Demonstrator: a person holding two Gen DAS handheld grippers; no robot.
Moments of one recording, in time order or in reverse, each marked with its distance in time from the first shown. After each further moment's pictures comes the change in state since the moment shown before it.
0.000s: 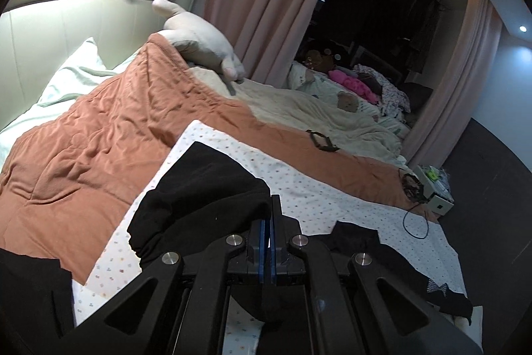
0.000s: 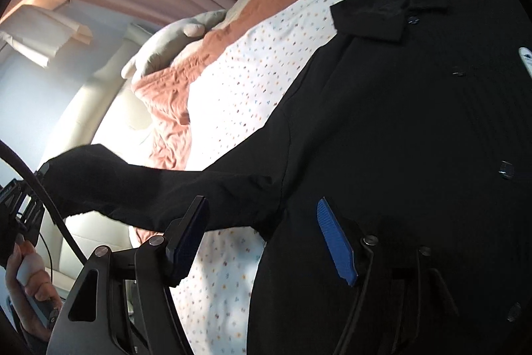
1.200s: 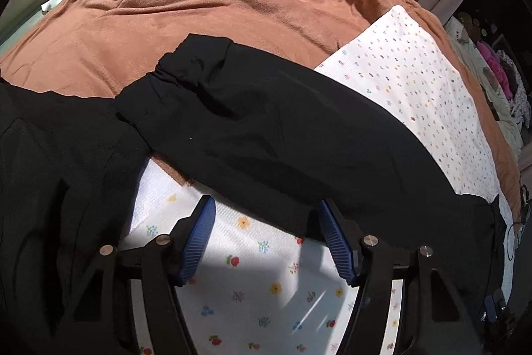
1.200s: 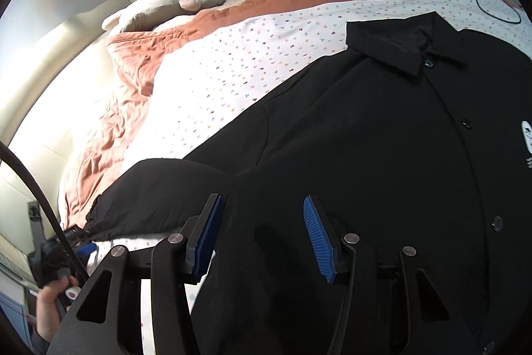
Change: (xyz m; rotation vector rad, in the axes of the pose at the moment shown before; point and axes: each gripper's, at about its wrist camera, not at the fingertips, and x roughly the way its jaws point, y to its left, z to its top) left arm 0.106 0.245 -0.163 -0.361 0.344 0.461; right arm 0.041 0.064 -0.029 -0.281 -0.022 -0.266
